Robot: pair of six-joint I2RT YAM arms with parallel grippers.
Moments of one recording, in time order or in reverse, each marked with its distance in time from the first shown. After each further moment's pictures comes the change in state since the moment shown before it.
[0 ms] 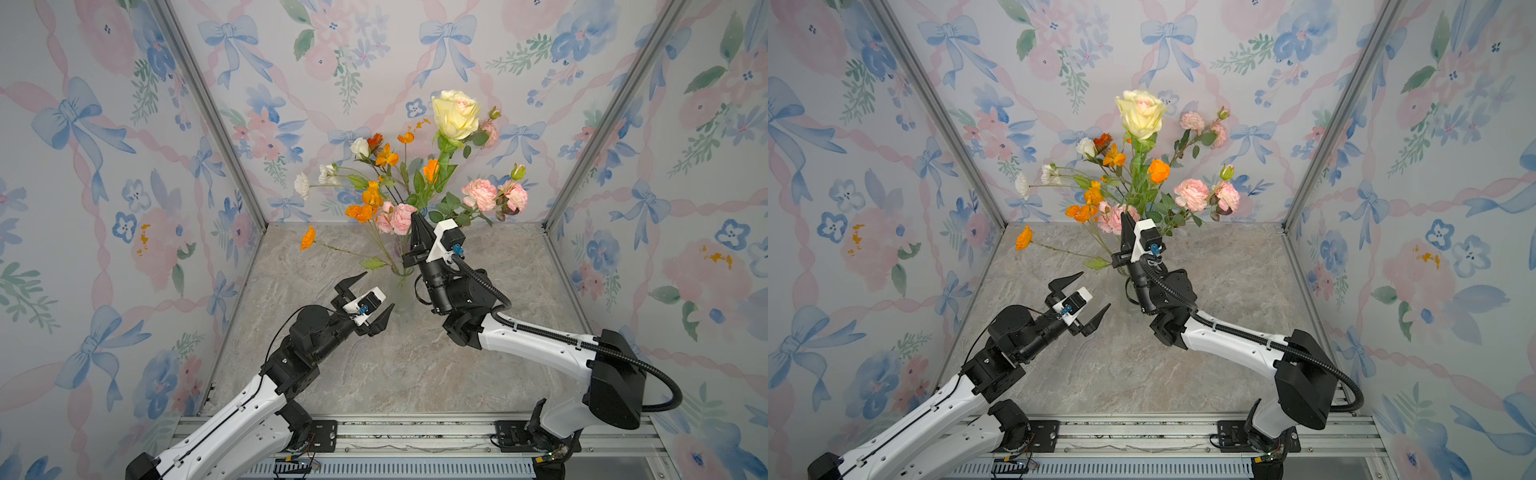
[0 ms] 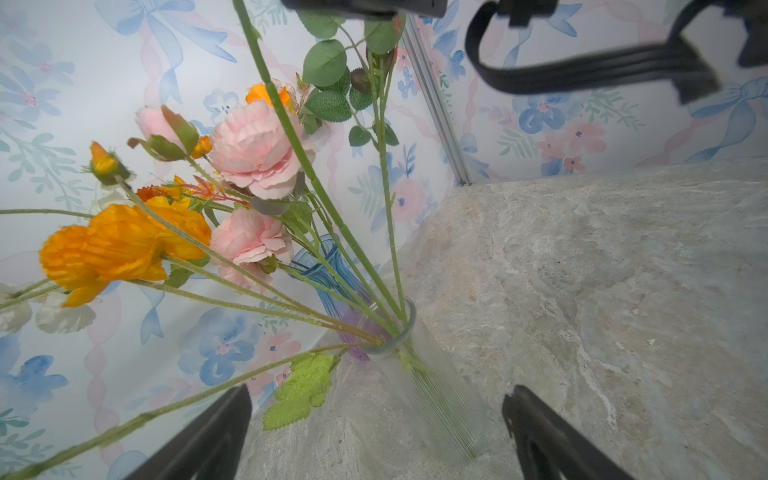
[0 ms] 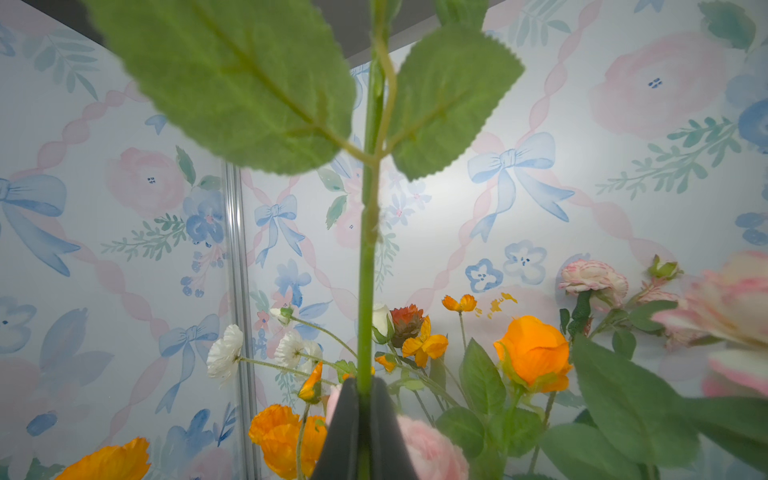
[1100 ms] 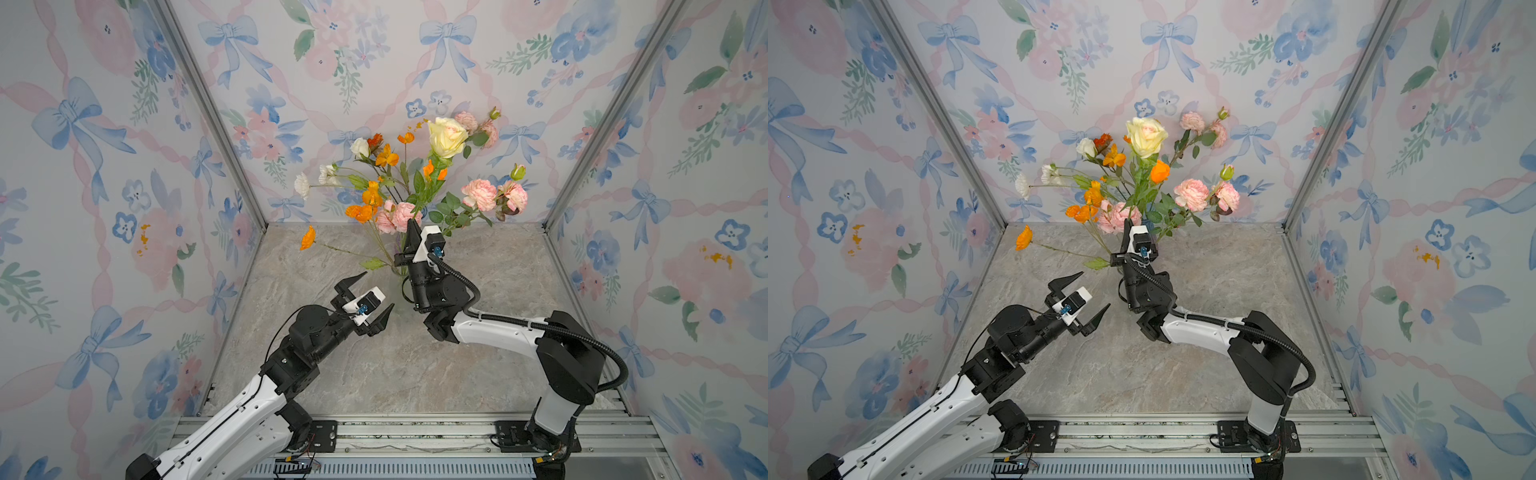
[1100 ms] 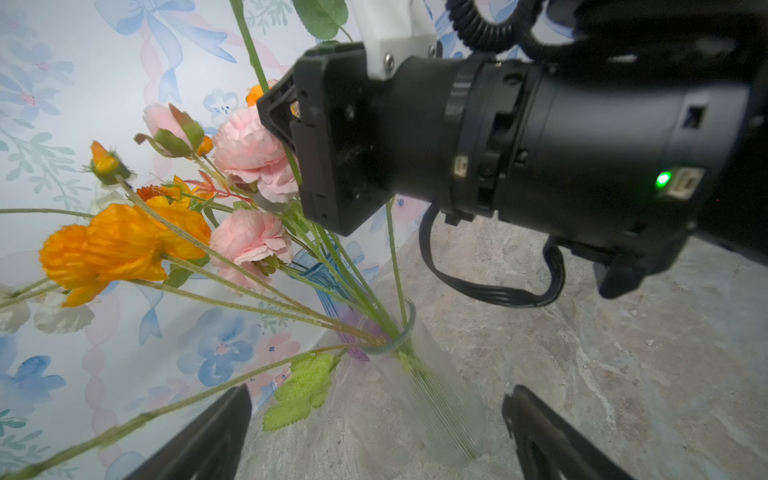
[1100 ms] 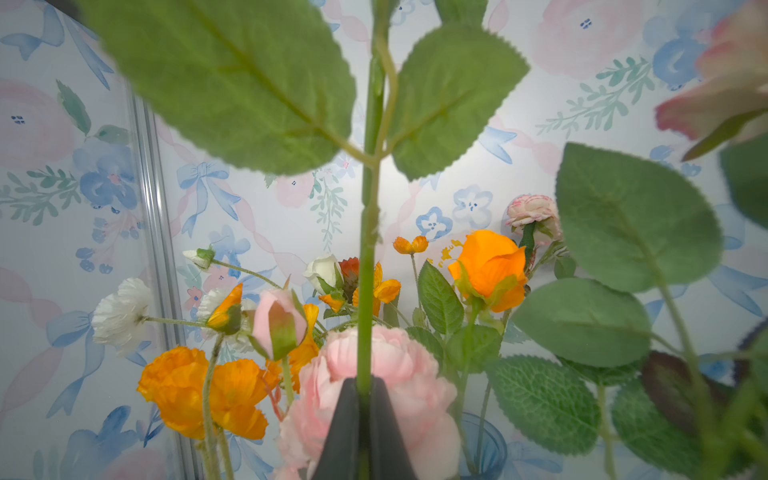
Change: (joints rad) left arm 0.006 0.000 0.000 0.000 0.015 -0.003; right arm -0.046 0.212 0.014 0.166 0.153 0.008
